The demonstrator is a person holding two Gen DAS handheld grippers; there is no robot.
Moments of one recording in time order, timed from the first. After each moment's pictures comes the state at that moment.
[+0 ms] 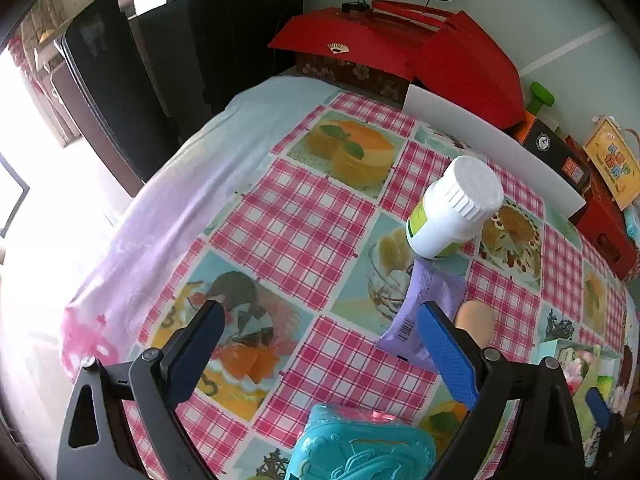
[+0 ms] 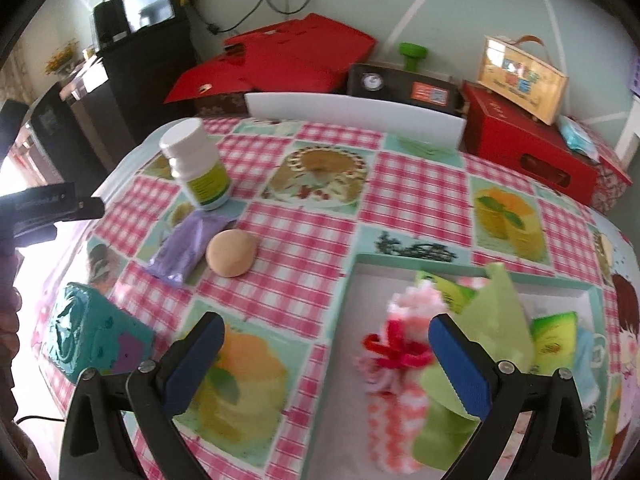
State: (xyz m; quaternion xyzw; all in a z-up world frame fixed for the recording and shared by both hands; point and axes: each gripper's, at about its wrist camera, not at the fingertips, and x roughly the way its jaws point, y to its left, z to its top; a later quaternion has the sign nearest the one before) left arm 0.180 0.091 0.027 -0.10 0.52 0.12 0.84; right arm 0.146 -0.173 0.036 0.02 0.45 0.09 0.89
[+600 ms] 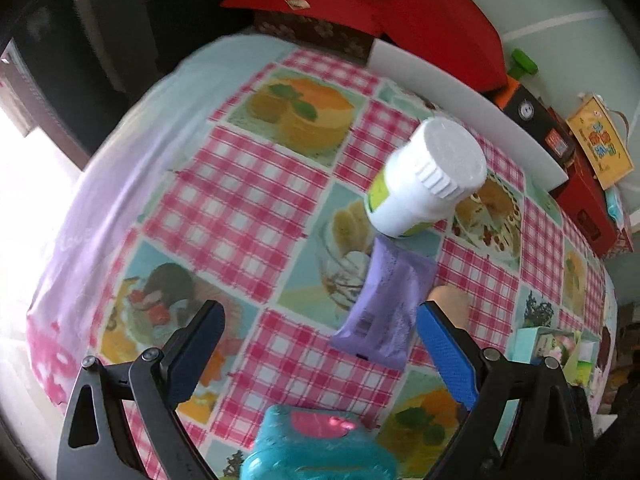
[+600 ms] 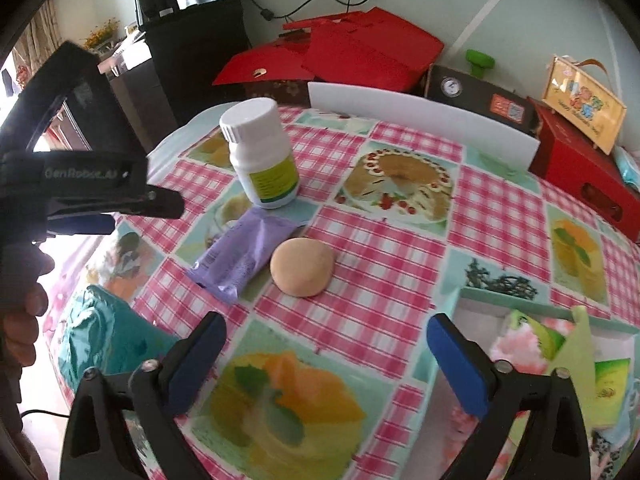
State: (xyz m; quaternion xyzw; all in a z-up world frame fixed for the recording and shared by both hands) left arm 0.218 0.074 0.004 -0.13 0.59 0.04 0.80; right arm 0.176 -0.119 0.023 0.01 0.46 0.15 0.88
